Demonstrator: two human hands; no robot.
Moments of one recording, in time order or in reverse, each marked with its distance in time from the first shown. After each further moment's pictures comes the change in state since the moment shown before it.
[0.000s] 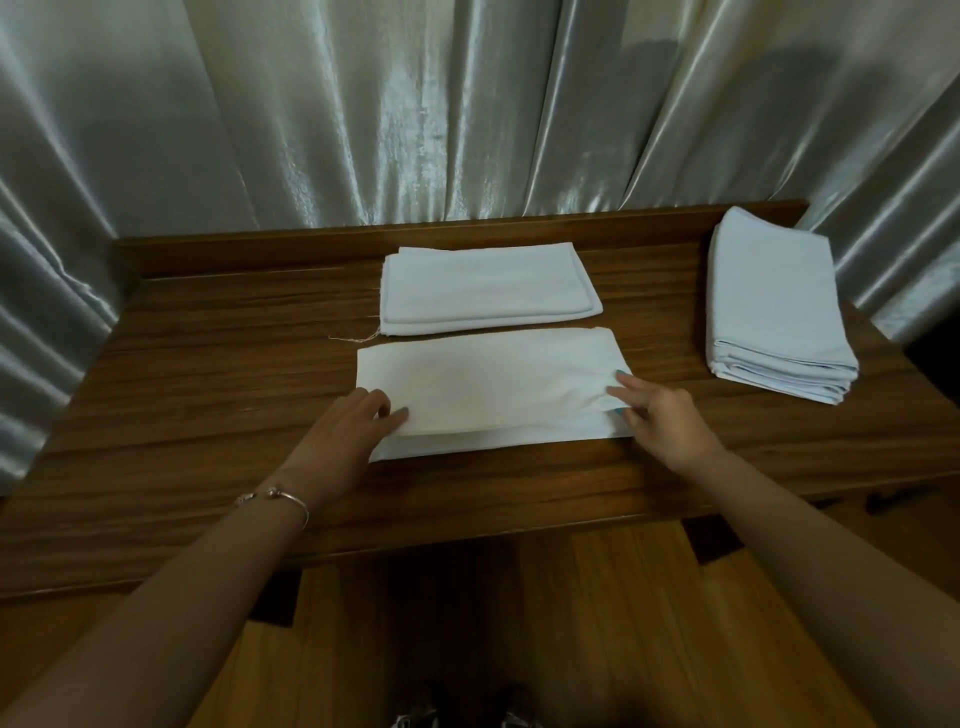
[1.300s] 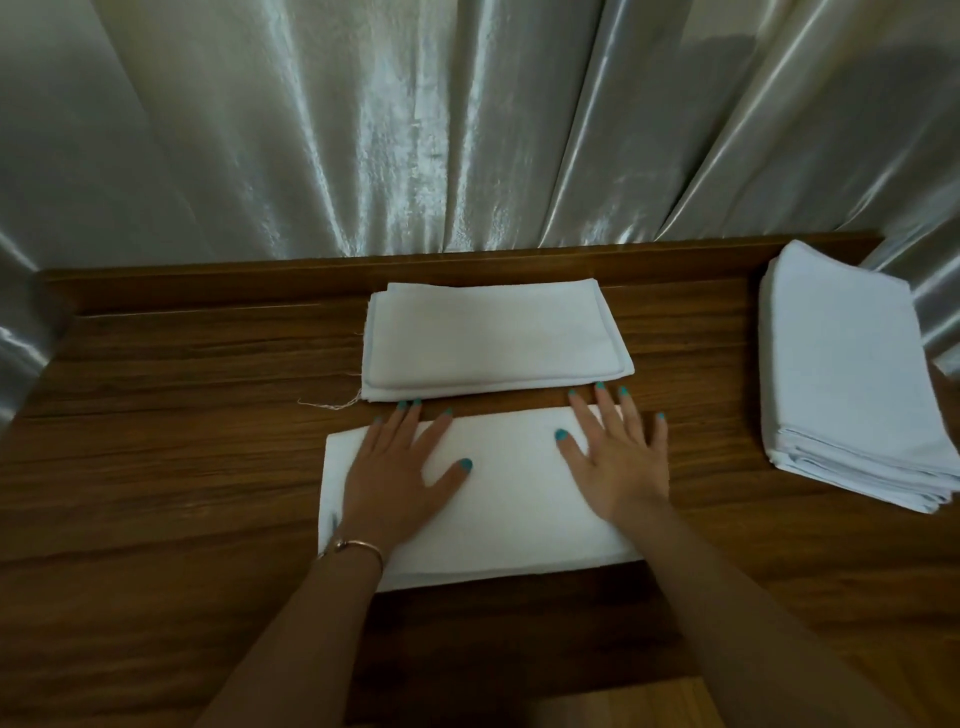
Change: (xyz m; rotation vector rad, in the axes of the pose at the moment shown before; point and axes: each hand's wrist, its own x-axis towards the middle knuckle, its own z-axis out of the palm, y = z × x) left_hand 0.127 0.010 0.056 -0.226 0.081 -0.332; right_hand 0.127 -0.004 0.077 -0.482 -0.016 0.183
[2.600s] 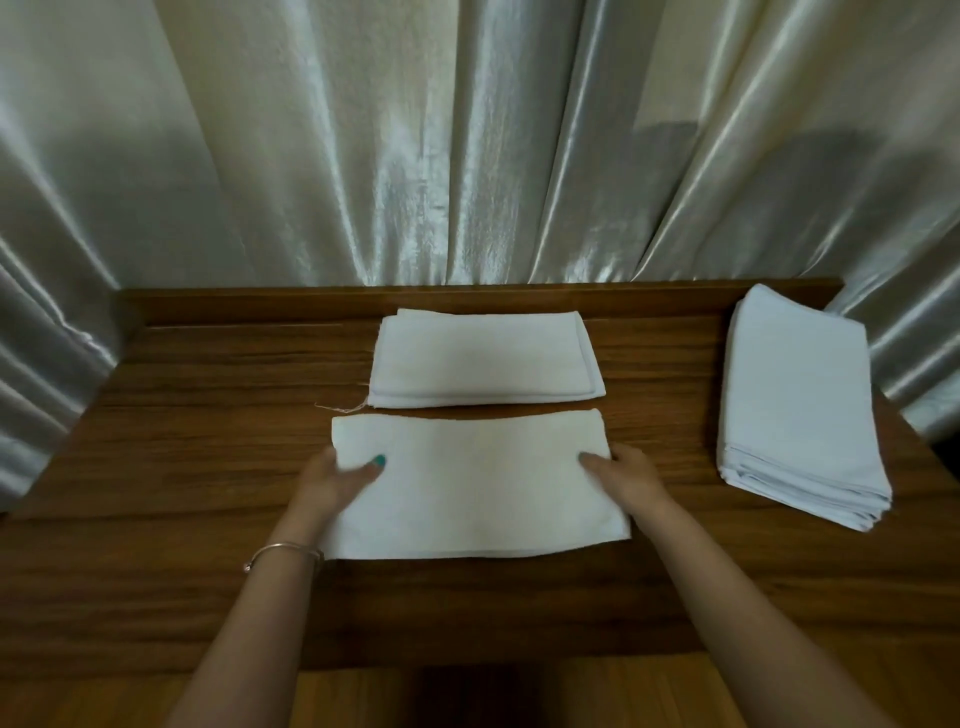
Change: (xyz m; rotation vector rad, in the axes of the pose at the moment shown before) left_hand -0.038 -0.014 -0.070 -1.047 -0.161 -0.780; right_hand -0.033 0.034 -0.071 1.039 -0.320 0.364
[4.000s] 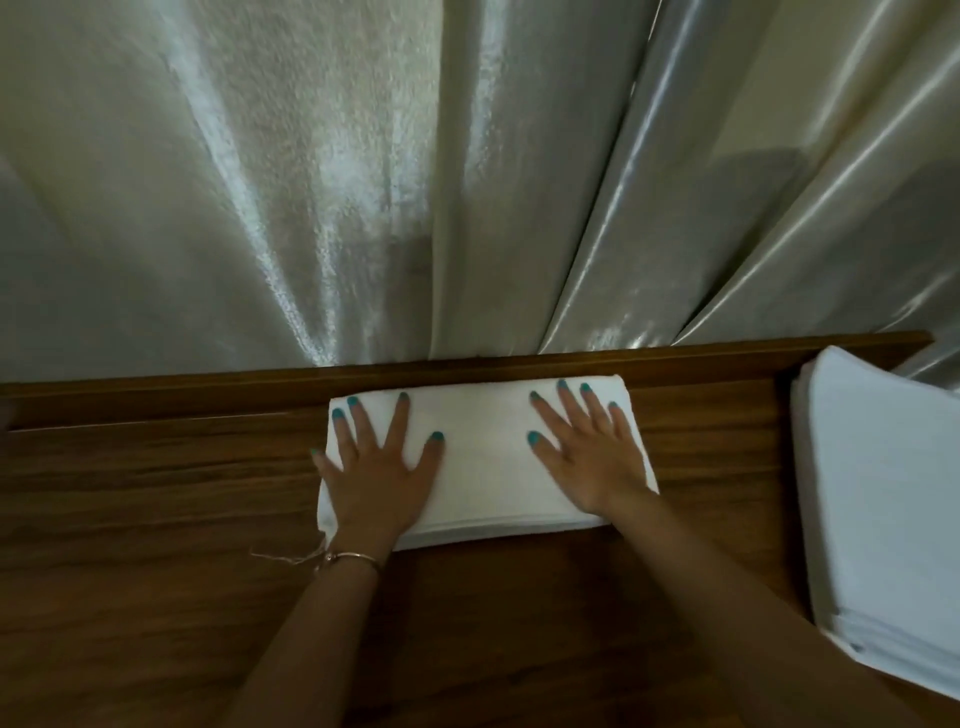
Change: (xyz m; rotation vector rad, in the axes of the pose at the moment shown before) left_hand 0.161 0.105 0.079 0.898 0.299 0.479; right_hand 0.187 -0.090 0.033 -1.021 0.167 -0.530
